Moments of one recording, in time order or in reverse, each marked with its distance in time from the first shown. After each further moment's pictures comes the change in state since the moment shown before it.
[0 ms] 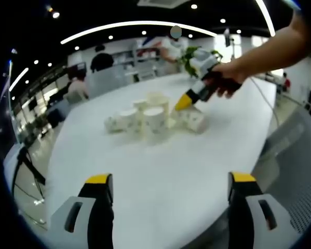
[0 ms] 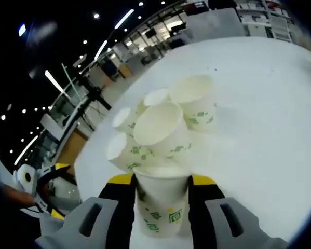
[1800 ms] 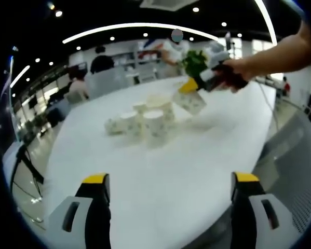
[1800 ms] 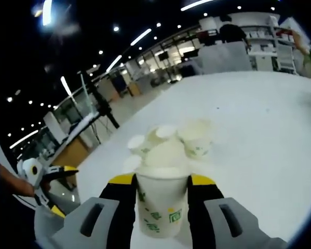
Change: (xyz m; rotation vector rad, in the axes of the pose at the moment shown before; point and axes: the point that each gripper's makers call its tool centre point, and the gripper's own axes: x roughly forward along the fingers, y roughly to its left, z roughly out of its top) left arm -0.002 -0.003 0.007 -0.025 -0.025 -0.007; right arm -0.042 0.012 0.038 -0.125 -0.193 0.030
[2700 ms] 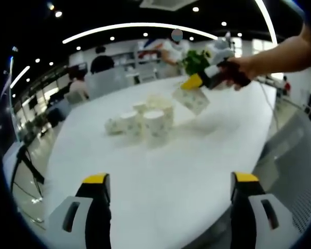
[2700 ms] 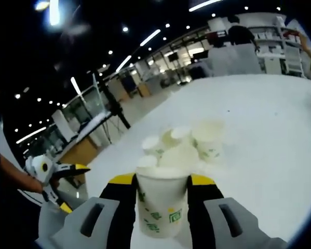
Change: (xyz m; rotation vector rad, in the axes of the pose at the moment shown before) left arm -0.001 0.001 0.002 0.005 0.001 0.004; right arm -0.011 0.026 0.015 -0.055 -0.051 0.084
